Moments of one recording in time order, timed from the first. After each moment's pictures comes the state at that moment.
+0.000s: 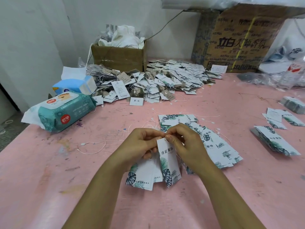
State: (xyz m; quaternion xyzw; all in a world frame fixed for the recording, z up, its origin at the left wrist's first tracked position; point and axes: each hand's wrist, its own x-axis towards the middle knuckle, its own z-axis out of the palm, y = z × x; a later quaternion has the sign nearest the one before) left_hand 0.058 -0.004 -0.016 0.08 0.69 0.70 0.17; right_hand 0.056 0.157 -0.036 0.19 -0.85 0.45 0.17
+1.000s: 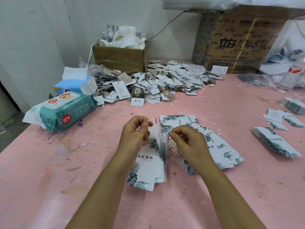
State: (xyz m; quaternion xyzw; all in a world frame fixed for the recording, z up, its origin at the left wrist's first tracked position) left_hand 0.051 -0.002 -0.016 -0.01 0.64 0.77 -0.04; right_hand 0.056 0.159 -0.037 0.13 -0.84 0.49 0.16
